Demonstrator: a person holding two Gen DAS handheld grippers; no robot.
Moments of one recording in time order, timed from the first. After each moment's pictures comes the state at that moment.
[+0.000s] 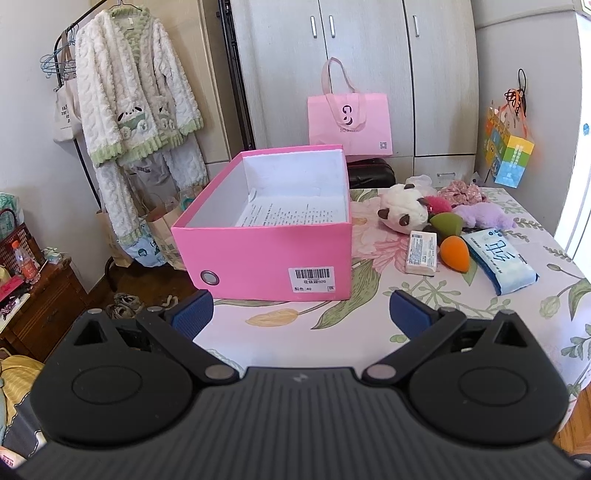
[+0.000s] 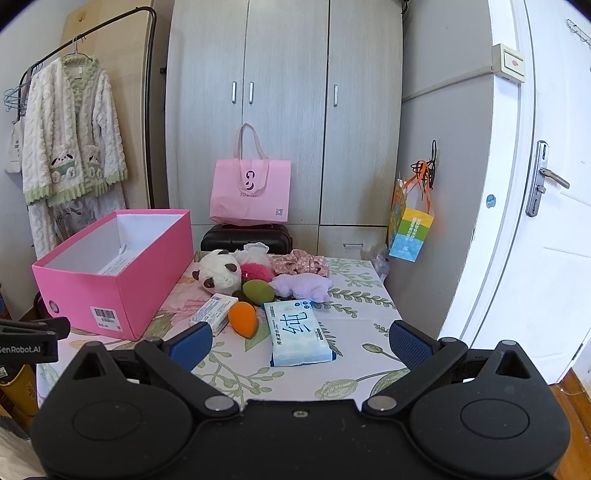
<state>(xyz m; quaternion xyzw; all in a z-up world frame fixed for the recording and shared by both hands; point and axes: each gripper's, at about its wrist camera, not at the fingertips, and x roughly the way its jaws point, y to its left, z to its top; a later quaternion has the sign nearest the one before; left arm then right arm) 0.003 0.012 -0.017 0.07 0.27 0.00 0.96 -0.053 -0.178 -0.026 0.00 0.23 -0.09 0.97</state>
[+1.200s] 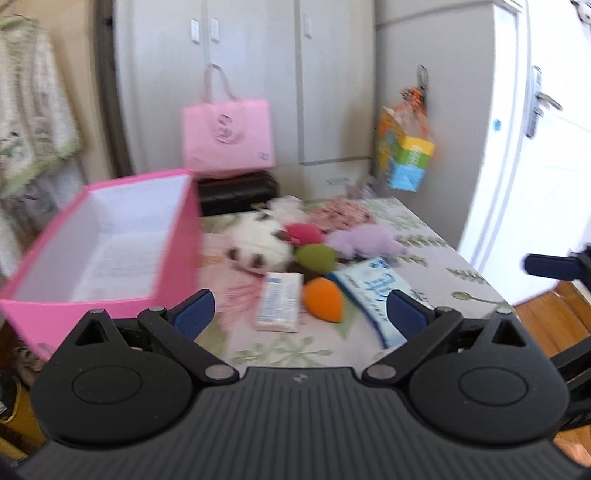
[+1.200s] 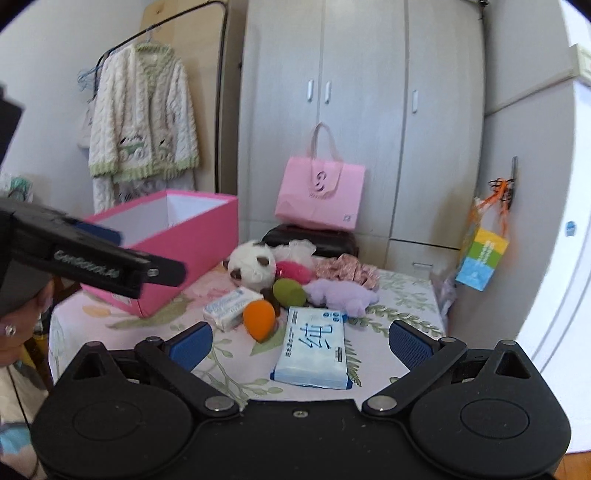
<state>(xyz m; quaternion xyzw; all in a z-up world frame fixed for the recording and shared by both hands) 0.077 -0.092 -0.031 0.06 0.27 -0.19 0.94 0.001 -0.238 -0.068 -0.05 0.21 0.07 0.97</state>
